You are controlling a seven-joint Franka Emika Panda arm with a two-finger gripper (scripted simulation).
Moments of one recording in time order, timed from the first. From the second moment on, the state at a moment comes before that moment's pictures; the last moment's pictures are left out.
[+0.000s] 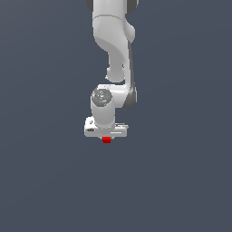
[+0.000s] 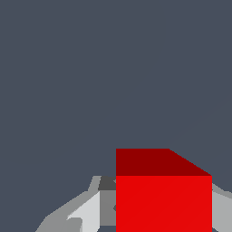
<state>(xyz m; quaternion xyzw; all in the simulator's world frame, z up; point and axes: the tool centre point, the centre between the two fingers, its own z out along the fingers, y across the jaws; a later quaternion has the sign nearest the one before) 0.010 -0.047 0.055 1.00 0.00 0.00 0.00</state>
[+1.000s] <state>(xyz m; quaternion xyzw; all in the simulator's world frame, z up) 0.088 0.069 0.138 1.00 0.01 0.00 0.00</state>
